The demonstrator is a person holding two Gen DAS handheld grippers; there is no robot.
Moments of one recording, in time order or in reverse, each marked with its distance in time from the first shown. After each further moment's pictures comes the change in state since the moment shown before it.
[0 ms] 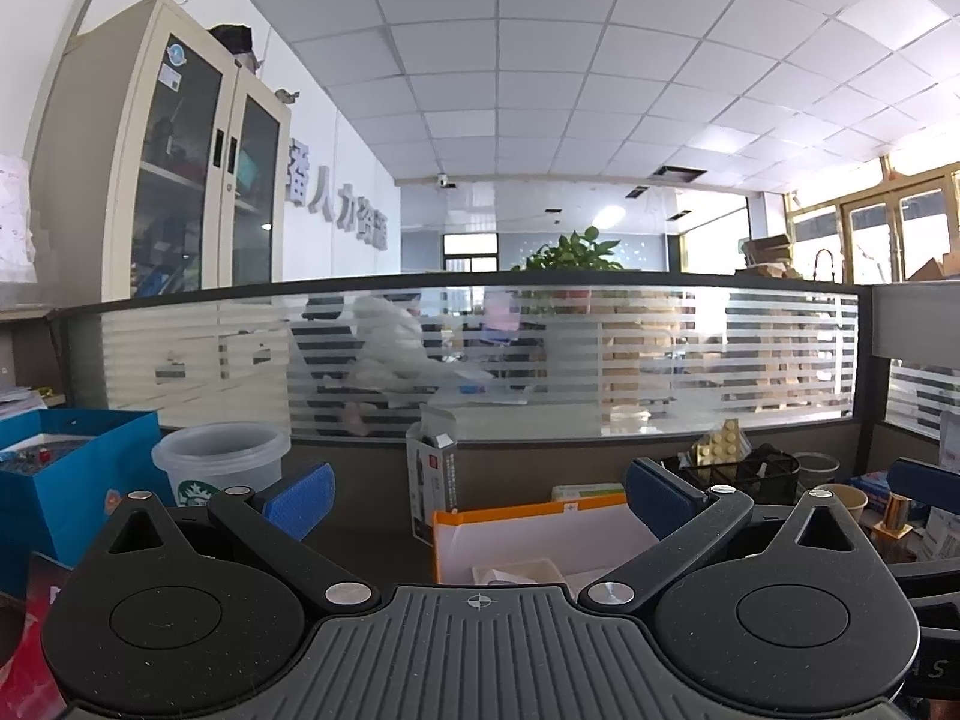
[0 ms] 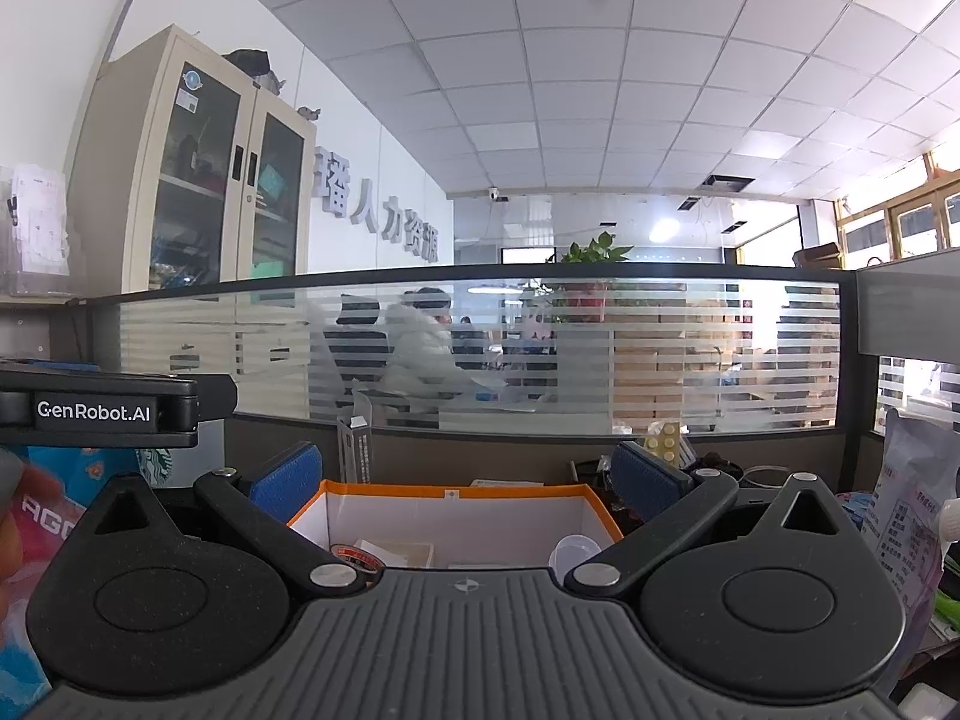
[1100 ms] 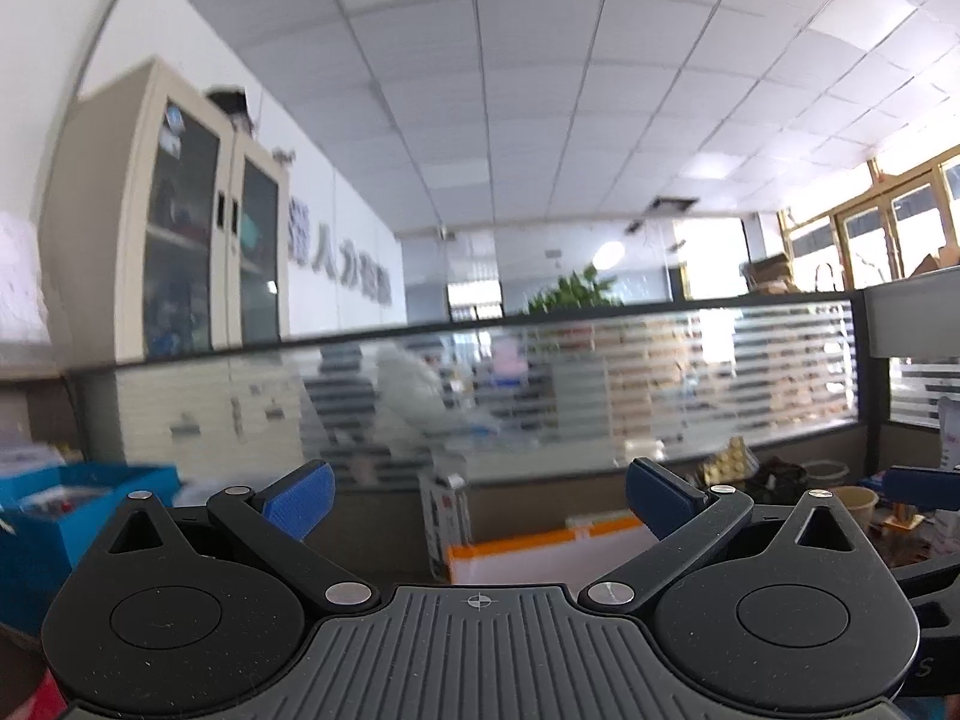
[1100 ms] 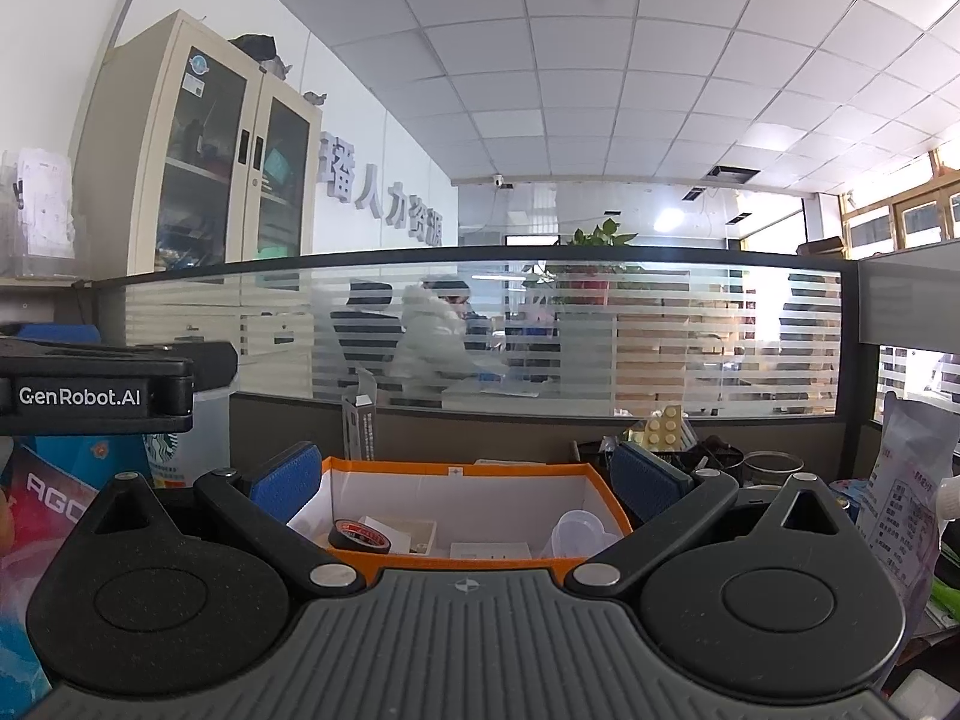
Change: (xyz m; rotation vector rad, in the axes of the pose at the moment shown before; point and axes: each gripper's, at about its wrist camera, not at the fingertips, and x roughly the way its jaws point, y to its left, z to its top) left arm -0.019 -0.009 -0.010 0.079 -0.130 0.037; right arm -0.005 0.005 -0.008 -0.009 0.029 0.009
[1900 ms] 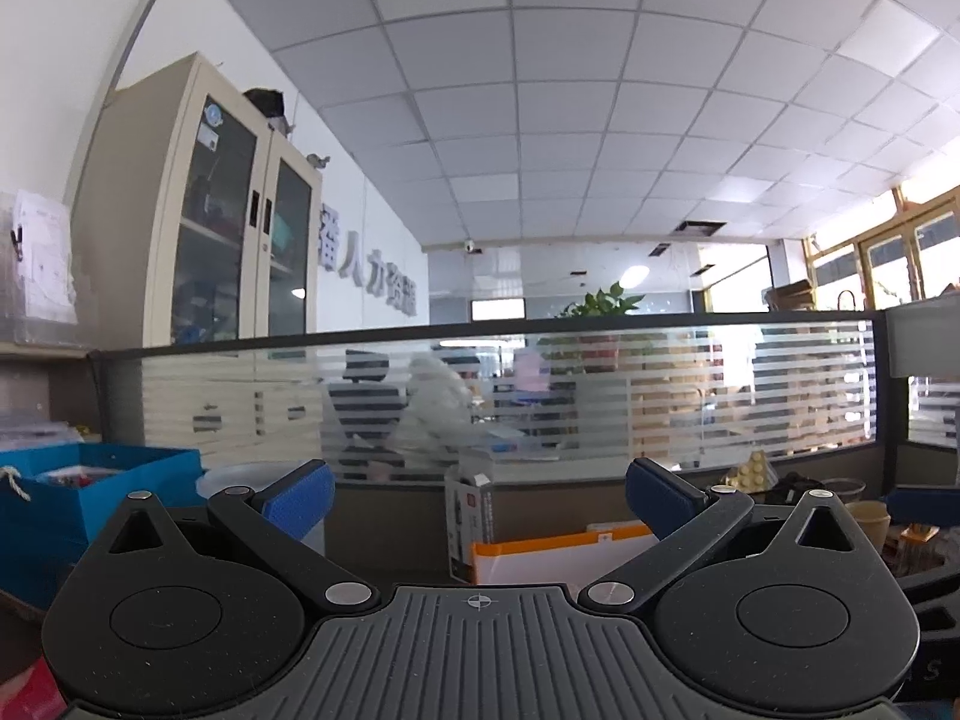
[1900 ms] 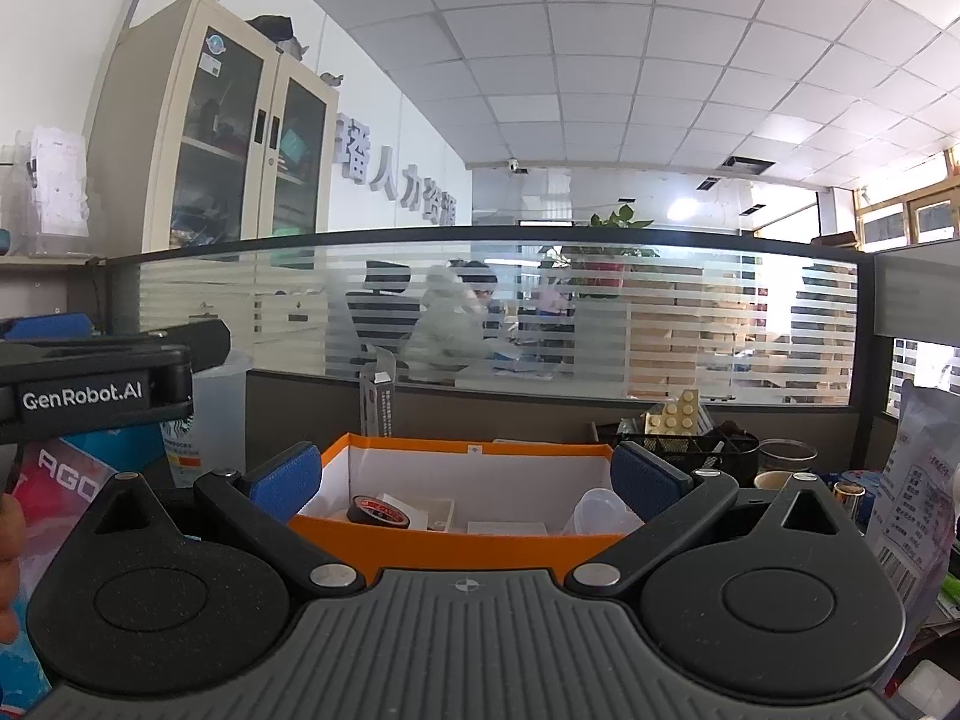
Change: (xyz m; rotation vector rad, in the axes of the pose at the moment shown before) left arm -0.008 0.019 -0.021 -0.046 -0.018 0.034; right arm 0.002 0.011 -0.009 -0.022 0.037 0.027
